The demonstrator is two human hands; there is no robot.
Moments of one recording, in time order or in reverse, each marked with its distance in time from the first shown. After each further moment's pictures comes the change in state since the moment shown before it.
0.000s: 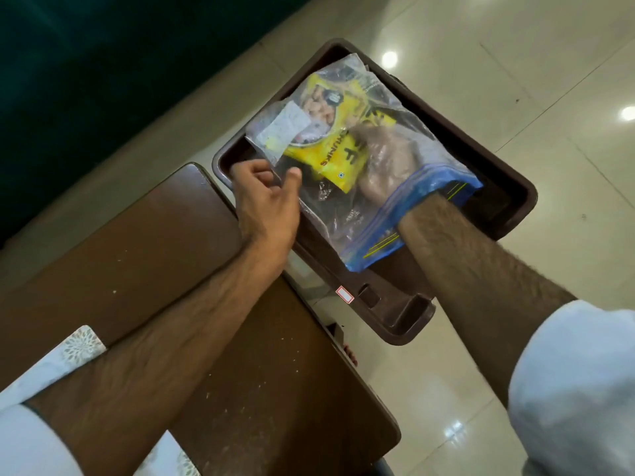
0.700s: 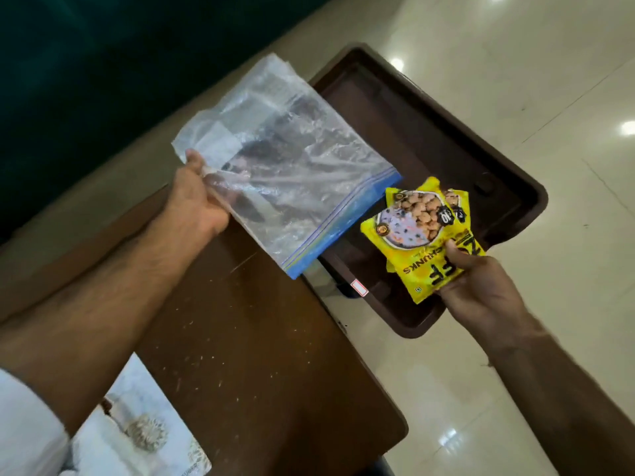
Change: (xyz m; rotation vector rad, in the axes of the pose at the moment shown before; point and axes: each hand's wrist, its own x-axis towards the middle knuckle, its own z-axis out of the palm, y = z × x) left_hand 0.085 -0.020 -0.081 -0.887 -0.079 -0.623; right_hand -0.129 0.028 -0.111 0.072 0.291 0.061
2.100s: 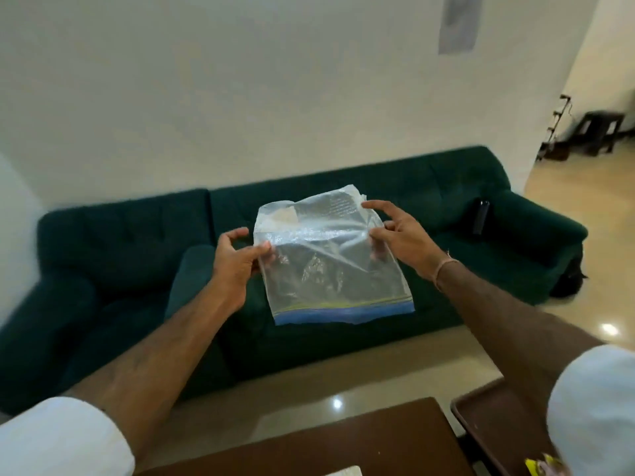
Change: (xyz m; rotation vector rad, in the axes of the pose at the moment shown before) left_hand -0.414 0.473 -0.273 0.190 -0.030 0.965; right_hand -0.412 0.062 0.586 -1.189 -0.906 -0.971
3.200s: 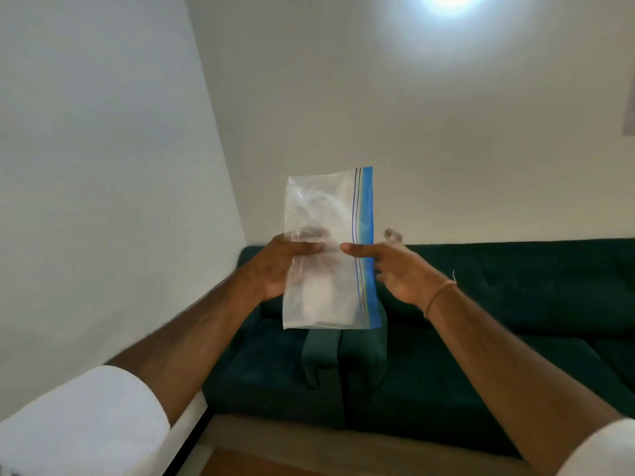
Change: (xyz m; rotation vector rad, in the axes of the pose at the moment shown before) left_hand -0.144 0.220 -0.156 -0.026 -0.214 0.119; right_hand -0.059 -0.251 0.175 0.540 -0.472 0.106
